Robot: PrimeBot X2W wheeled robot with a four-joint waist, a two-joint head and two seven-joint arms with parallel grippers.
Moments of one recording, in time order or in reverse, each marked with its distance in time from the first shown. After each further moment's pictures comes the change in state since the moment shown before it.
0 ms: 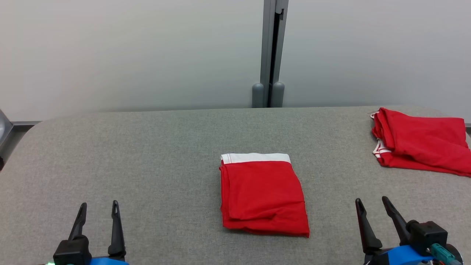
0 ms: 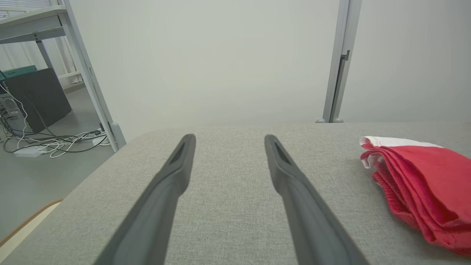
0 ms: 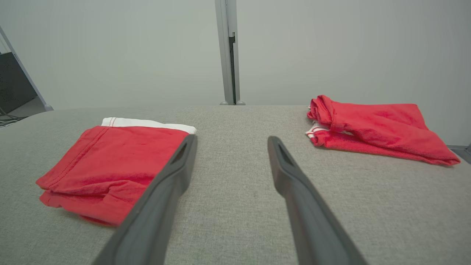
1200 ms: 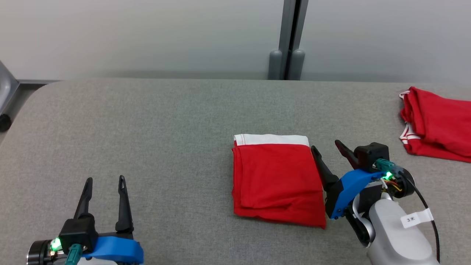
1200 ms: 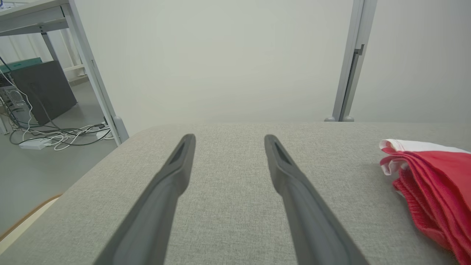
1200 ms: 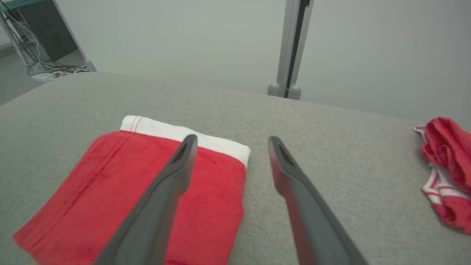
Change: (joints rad) left arm -0.080 0.004 -0.044 -0.016 -0.021 0.032 -0.008; right arm -0.473 -0.026 0.201 0.383 0.048 0.000 0.096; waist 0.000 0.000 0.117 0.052
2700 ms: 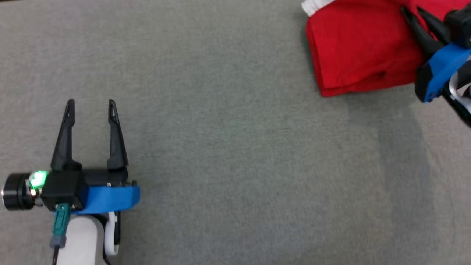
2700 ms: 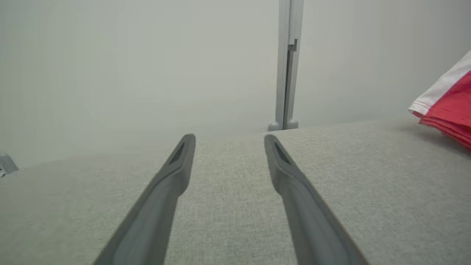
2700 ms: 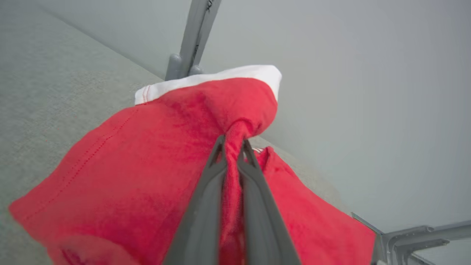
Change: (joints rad) left arm -0.224 0.021 -0.057 -0.119 0.045 0.047 -0.058; right arm -0.628 -0.489 0.572 0.187 0.272 0.000 -0.130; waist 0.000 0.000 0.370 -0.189
